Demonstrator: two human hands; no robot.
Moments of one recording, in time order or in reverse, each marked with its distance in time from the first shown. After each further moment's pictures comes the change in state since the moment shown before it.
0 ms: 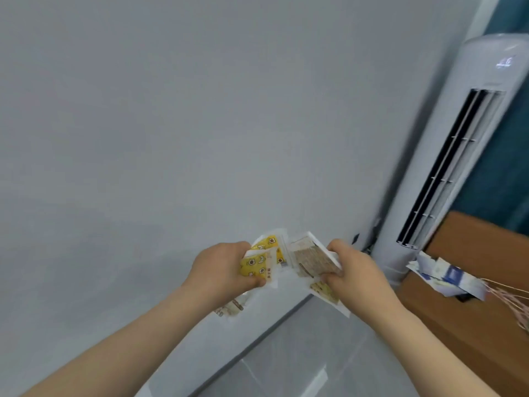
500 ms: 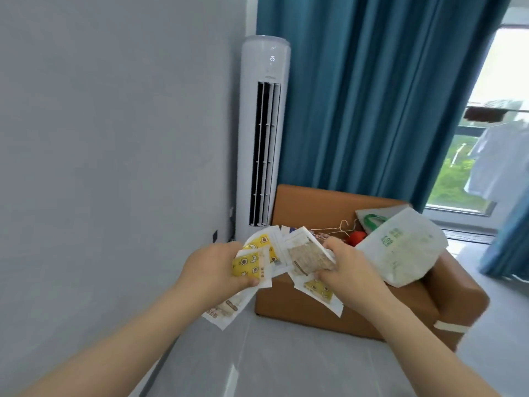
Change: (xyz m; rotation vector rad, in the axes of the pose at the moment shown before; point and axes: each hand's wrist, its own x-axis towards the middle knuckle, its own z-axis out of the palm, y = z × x) left_hand 0.147 0.307 0.110 -0.143 -0.192 0.594; right_hand -0.062 0.254 -0.155 -0.085 0.266 0.589
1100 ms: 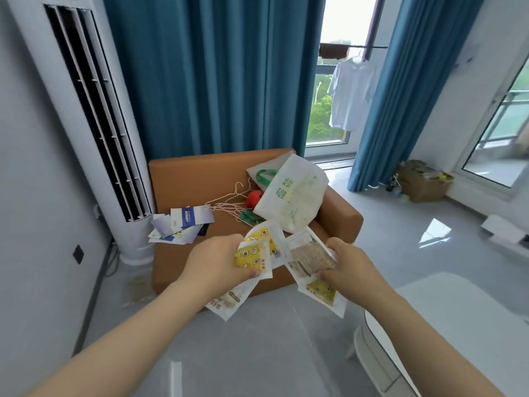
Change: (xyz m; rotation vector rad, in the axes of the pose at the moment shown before) left_hand 0.240 0.169 0.172 0.011 -0.262 0.431; right_hand 0.061 0.238 -0.043 0.010 0.086 0.640
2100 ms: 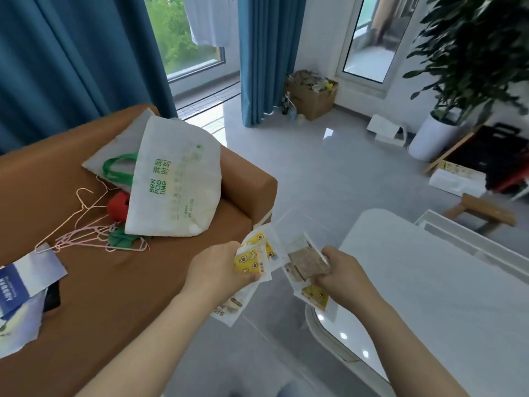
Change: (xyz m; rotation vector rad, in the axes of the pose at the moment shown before) left_hand 0.453 0.162 0.194 -0.105 -0.431 0.347; right_hand 0.321 0.249 -0.037 0.112 0.083 0.624
